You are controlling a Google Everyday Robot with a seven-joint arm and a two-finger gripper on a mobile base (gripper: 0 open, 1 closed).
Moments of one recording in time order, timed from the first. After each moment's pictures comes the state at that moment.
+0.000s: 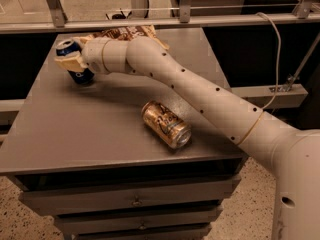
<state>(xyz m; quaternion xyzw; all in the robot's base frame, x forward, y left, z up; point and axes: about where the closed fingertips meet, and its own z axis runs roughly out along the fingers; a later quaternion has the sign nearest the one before) 0.690 0.241 0.899 -0.48 0.58 0.31 0.57</state>
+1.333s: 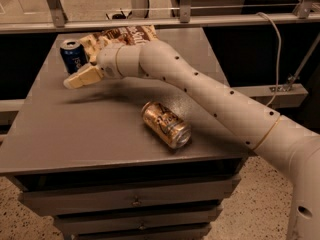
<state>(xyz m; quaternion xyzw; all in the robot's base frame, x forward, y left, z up) 0.688 0.208 0.886 -0.48 0.61 0.30 0.56</state>
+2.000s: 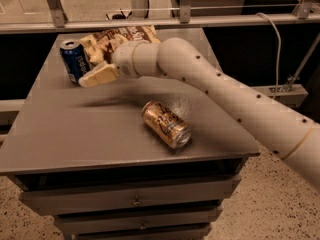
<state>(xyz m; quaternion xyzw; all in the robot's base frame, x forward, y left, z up) 0.679 0.155 0.897 -0.47 0.62 0.27 0.56</state>
